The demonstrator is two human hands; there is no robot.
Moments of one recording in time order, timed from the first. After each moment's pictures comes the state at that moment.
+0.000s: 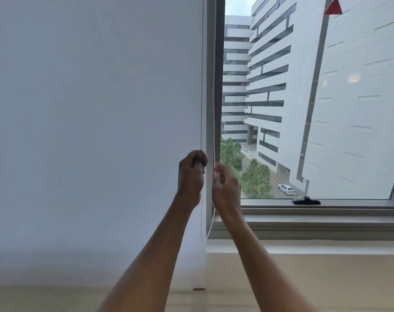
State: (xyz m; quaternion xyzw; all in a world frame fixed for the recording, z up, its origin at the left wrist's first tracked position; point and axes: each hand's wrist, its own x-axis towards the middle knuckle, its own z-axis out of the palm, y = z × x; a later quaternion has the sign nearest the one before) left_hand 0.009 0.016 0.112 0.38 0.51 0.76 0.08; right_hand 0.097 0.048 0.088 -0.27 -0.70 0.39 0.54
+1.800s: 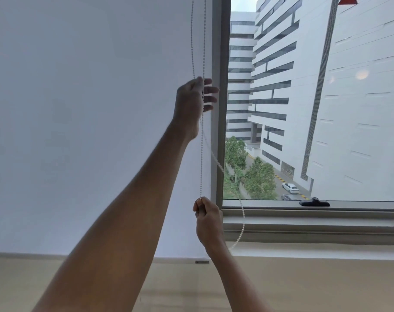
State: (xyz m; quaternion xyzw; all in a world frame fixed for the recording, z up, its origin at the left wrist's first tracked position) left_hand -0.016 0.023 0.272 0.45 0.47 0.75 0.09; right_hand 0.040 0.048 -0.009 -0.26 -0.72 0.46 0.45
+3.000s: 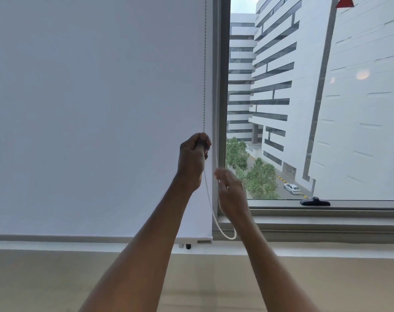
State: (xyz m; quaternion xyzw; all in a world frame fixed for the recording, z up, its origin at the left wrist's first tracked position) left_hand -0.008 0.016 0.155 0.41 0.50 0.76 0.09; right_hand 0.093 0.063 0.074 -0.24 -0.75 0.40 0.48
